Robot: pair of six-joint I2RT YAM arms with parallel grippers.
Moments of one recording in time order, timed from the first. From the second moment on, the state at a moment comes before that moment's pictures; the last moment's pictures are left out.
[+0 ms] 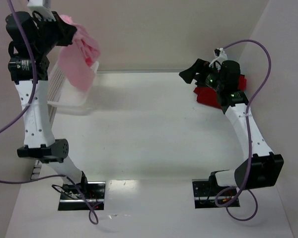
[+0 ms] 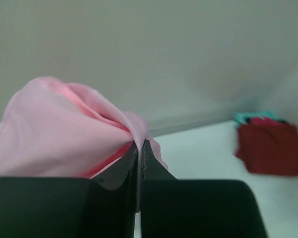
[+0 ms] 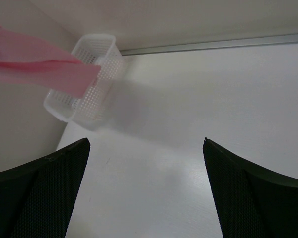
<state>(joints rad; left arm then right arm) 0.12 1.75 2.45 -0.72 0.32 -0.16 0.10 1.35 1.31 -0.18 -0.43 0.49</state>
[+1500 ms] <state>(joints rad) -0.38 1.56 2.08 -0.62 0.34 -0.16 0.28 1.24 1.03 -0.08 -0.46 0.43</state>
